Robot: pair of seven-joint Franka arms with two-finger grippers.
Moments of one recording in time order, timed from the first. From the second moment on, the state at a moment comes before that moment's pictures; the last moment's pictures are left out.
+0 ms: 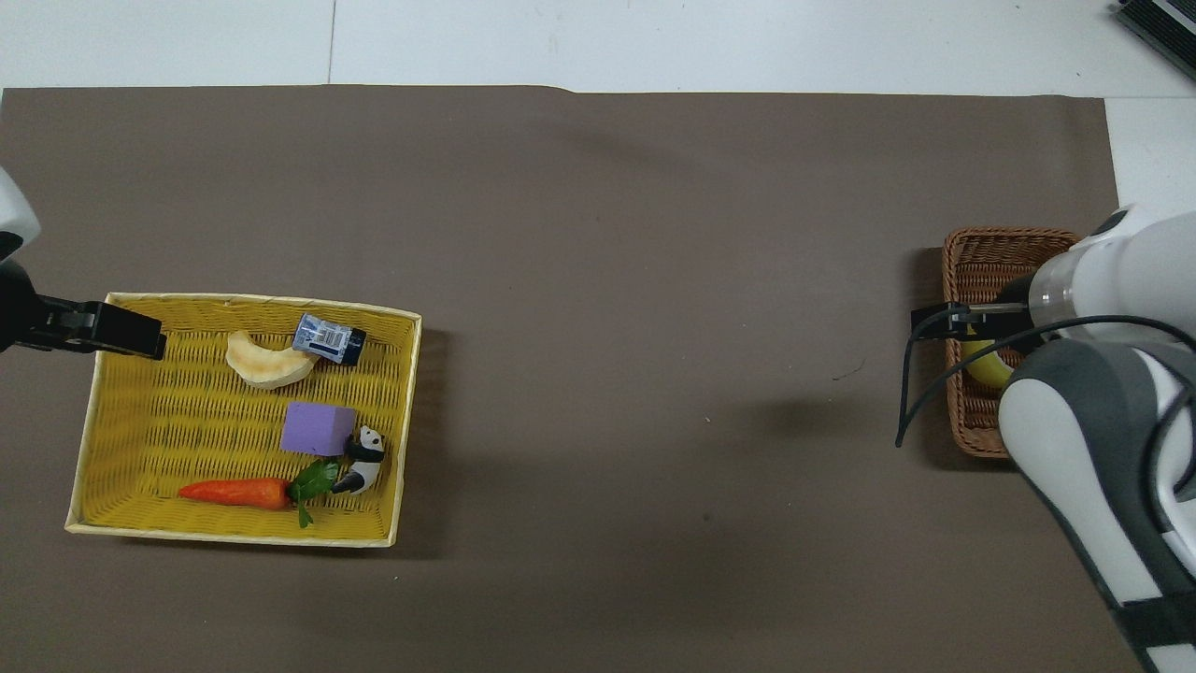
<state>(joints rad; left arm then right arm) 0.10 -0.06 -0.17 -1.65 -0.01 1.54 0.07 0.15 -0.03 -0.14 -1.92 0.01 1.93 0.06</state>
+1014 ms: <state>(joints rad) 0.10 -0.07 -0.17 -1.64 -0.01 1.54 0.07 0.11 -0.09 -0.20 -1.59 0.01 1.47 0.13</state>
